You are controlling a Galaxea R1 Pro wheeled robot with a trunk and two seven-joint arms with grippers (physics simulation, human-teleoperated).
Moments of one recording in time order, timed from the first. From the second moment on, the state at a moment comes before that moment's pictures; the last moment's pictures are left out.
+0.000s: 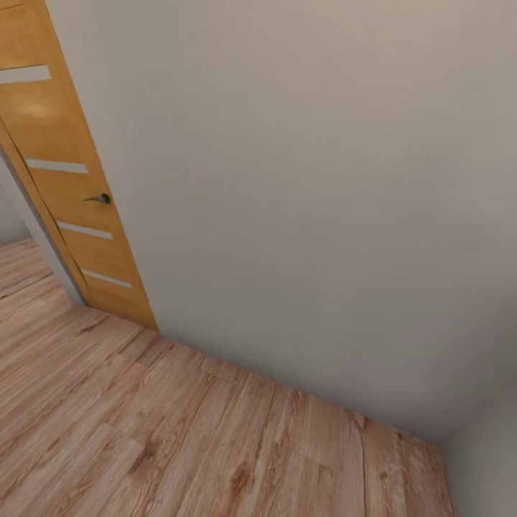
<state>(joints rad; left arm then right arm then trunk) -0.39 0.03 0.04 0.00 0.17 0.05 0.08 -0.23 0.01 0.62 0.03 -0.42 -0.10 0.04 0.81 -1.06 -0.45</state>
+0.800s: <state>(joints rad) -0.39 0.02 0.04 0.00 0.17 0.05 0.08 -0.23 0.01 0.62 0.03 -0.42 -0.10 0.04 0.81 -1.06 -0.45</state>
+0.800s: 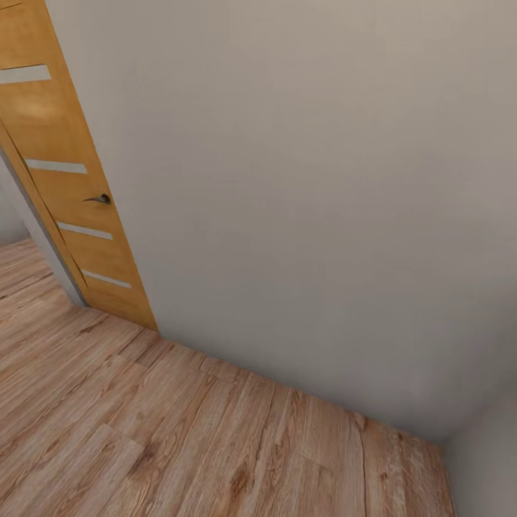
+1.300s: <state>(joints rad) -0.39 0.02 0.04 0.00 0.17 0.05 0.08 -0.23 0.01 0.62 0.03 -0.42 -0.10 0.04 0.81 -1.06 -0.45</state>
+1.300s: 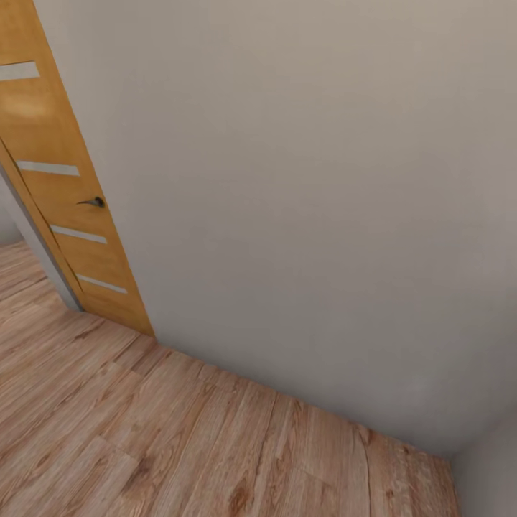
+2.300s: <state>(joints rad) -0.39 0.02 0.04 0.00 0.17 0.05 0.08 -0.23 0.01 0.62 0.03 -0.42 -0.10 0.04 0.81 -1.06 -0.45</state>
